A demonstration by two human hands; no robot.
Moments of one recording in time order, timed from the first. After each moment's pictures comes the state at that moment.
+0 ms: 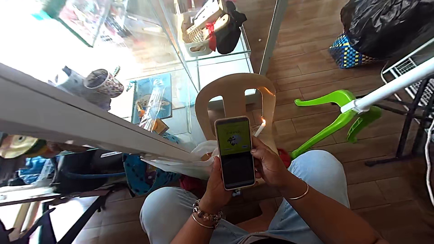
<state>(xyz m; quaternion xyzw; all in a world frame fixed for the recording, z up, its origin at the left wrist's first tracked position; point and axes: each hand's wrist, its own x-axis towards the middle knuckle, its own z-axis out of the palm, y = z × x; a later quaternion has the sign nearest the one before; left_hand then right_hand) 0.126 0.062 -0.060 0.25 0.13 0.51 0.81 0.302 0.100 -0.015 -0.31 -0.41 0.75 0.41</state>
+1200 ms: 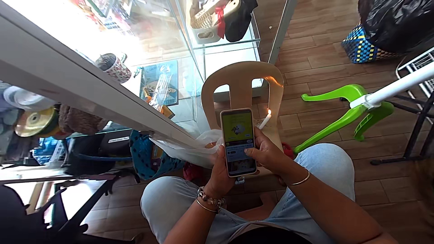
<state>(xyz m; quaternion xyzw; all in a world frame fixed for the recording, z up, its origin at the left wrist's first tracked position) 0.125 0.054 -0.070 0.26 0.18 0.54 0.78 0.298 0.104 -0.020 -0.36 -0.48 0.73 0.33</state>
